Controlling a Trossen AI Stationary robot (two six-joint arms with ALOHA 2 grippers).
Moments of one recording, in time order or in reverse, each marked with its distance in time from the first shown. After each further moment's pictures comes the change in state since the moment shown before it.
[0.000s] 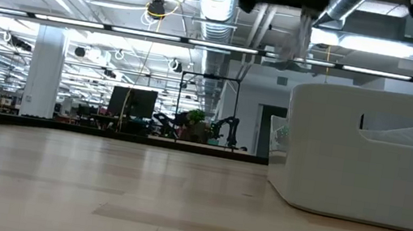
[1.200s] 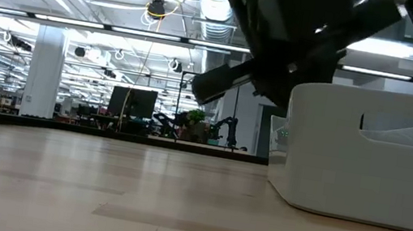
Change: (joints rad) left arm -0.054 0.441 0.469 -0.595 0.013 1.202; right arm 0.050 0.105 0.000 -0.056 -0.003 0.084
